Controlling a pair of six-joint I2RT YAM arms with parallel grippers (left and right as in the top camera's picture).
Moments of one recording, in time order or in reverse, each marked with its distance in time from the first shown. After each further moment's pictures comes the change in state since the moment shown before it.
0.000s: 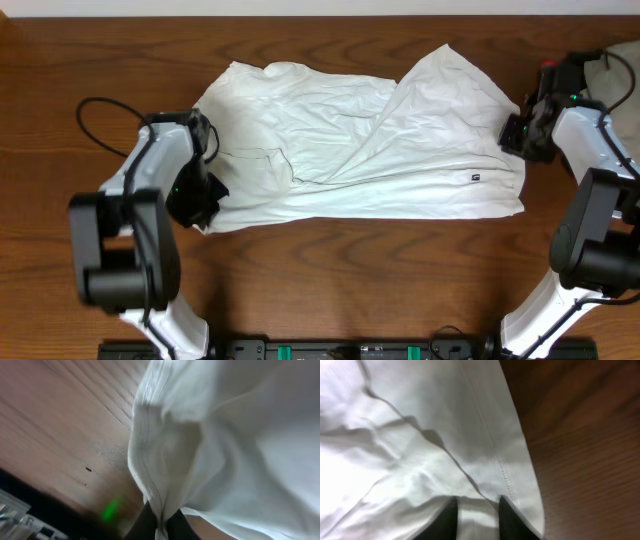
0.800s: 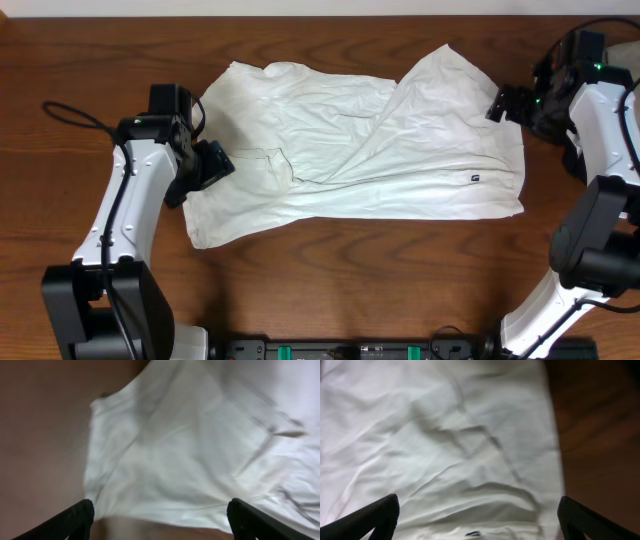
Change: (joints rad) left arm -0.001 -0.223 0.000 0.223 0.099 0.192; right arm 0.001 0.002 0.222 -0.210 -0.196 -0.088
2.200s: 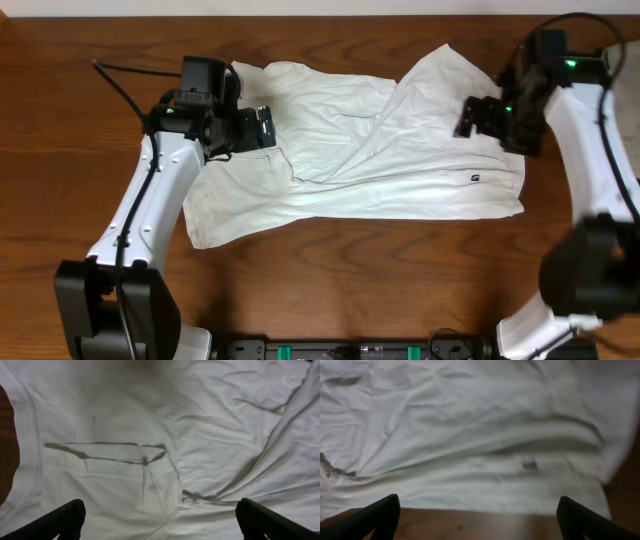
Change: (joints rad) left arm -0.154 0.015 0.082 0.229 0.154 0.229; right arm 0.160 -0.158 0.000 -0.272 0.037 0.090
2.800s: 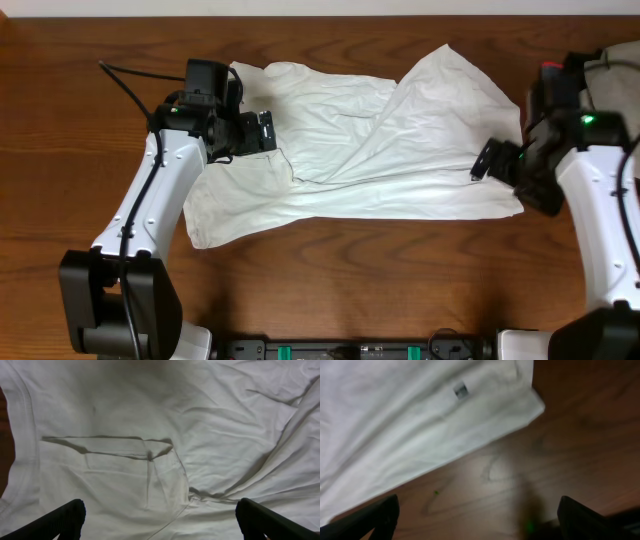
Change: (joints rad) left arm 0.000 0.026 -0.009 -0.001 -0.005 0.003; right arm 0.019 -0.306 -0.307 -0.050 0.182 0.299
